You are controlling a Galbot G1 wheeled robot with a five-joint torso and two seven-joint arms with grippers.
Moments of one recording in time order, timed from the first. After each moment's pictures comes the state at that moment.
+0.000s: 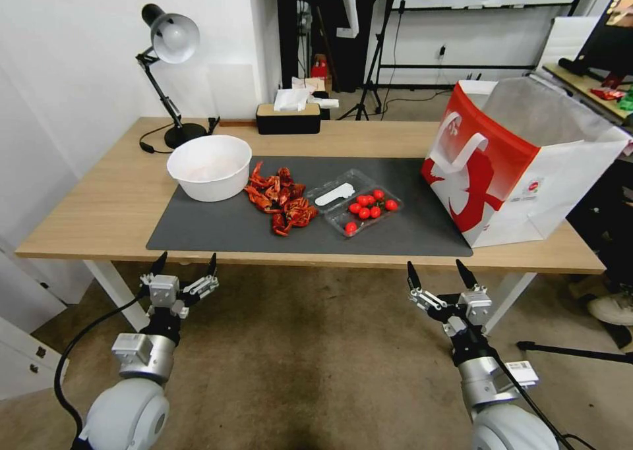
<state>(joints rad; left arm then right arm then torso) 1.61 -1.16 -0.54 -2.01 -0.33 -0.16 -0.16 -1.66 1.14 0.41 2.06 0.35 0.27 0.16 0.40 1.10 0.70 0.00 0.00</state>
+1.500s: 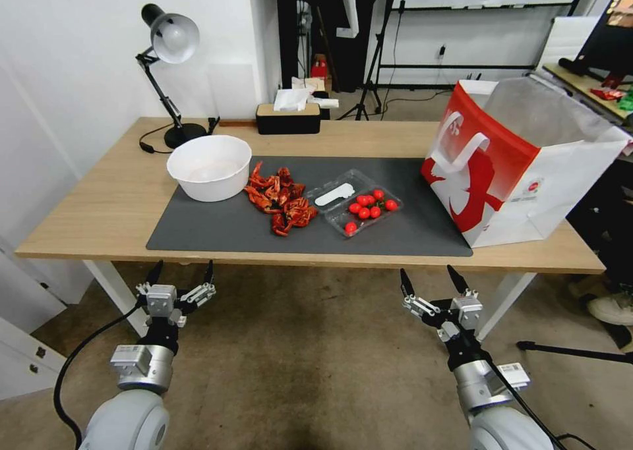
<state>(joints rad) 1.63 -1.18 -0.55 -2.00 -0.30 -0.17 -0.16 -1.66 1.13 0.40 2.04 0.35 0.27 0.13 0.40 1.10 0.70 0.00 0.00</state>
